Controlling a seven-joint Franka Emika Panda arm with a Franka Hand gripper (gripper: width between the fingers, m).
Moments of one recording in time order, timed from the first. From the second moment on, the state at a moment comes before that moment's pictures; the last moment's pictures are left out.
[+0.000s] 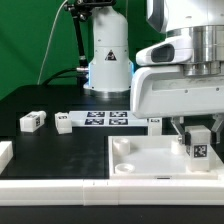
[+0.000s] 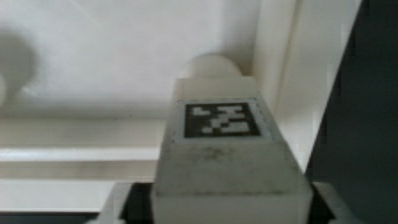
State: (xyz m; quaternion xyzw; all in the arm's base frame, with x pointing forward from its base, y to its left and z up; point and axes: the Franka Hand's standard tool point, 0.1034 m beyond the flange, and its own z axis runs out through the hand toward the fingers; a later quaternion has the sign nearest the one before) arm 0.629 0.119 0.072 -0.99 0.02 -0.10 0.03
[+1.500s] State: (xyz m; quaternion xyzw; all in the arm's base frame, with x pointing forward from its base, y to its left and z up) arm 0.626 0.112 0.072 -0.89 0.44 -0.09 0.06
